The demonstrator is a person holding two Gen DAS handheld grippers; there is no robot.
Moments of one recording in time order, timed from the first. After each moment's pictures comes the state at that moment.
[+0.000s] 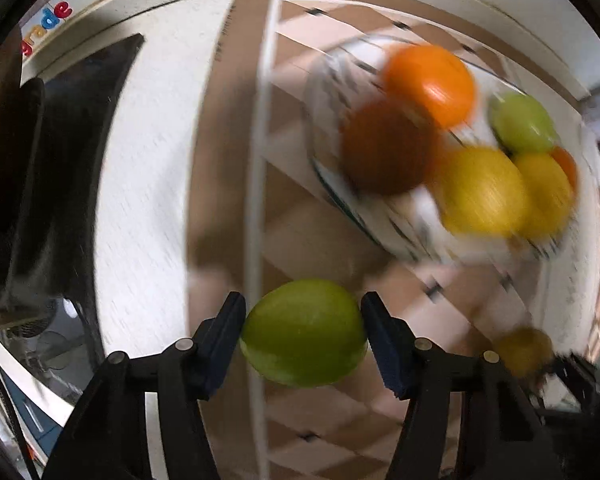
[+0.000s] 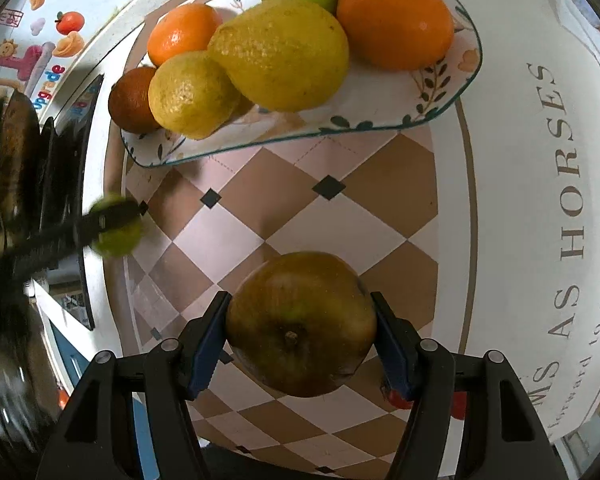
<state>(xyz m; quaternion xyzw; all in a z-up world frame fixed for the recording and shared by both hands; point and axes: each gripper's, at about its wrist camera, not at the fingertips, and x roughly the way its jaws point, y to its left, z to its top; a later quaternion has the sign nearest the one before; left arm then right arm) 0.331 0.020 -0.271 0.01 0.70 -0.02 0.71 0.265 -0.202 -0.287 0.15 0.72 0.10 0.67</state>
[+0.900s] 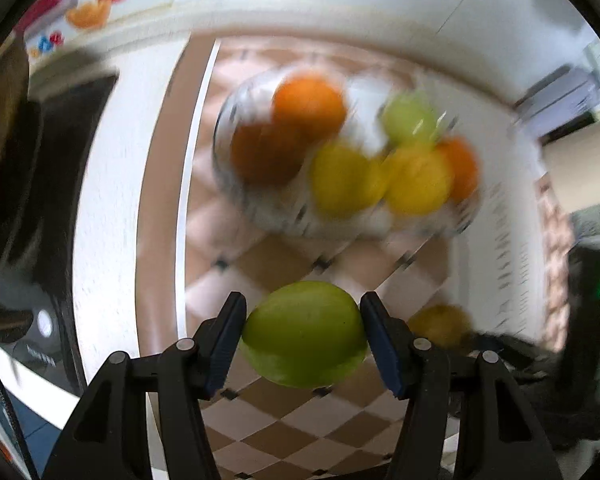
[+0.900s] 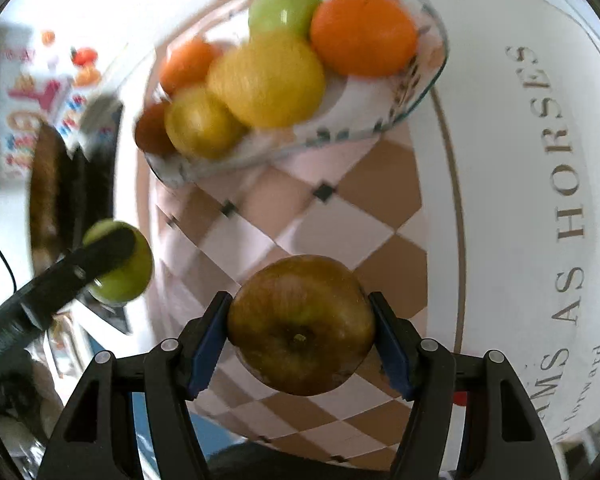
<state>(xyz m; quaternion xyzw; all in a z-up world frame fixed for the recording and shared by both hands) 0.308 -0.033 -0.203 -0.03 0.65 -0.07 0.75 0.273 -0.226 -0.272 0.24 0.69 0.11 0.67</state>
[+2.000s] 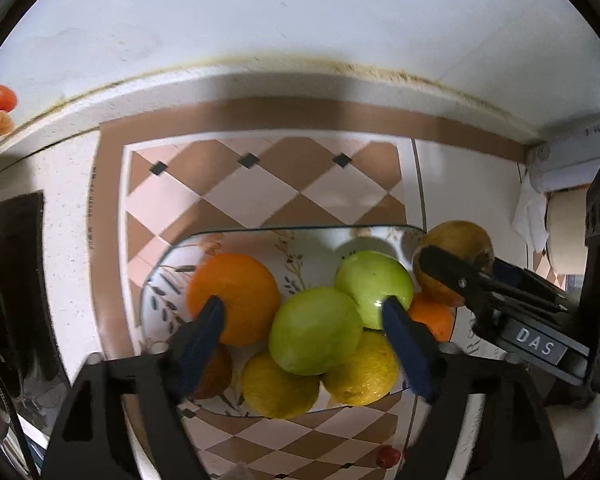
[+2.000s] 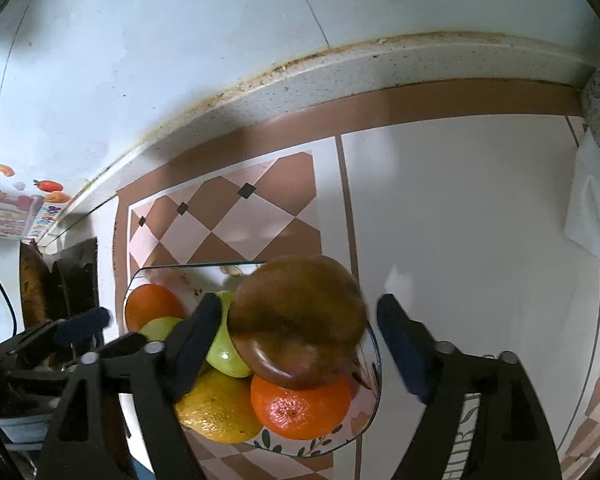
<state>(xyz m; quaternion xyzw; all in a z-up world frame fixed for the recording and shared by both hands) 0.461 -0.076 -0.223 -0.01 0.70 -0.08 0.71 0.473 -0.290 -0.271 0.20 0.65 0.08 0.73</state>
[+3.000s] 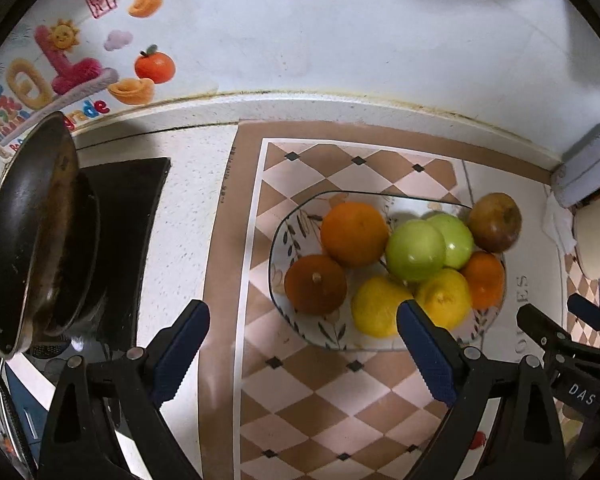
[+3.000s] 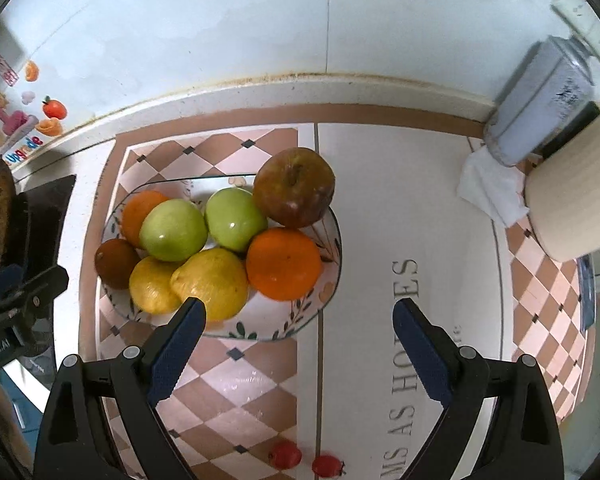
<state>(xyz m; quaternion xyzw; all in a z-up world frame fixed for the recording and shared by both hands) 0.359 -0.022 -0.165 0.01 0.60 0.02 0.80 0.353 -0.243 -0.182 0.04 0.61 -0.01 0.79</state>
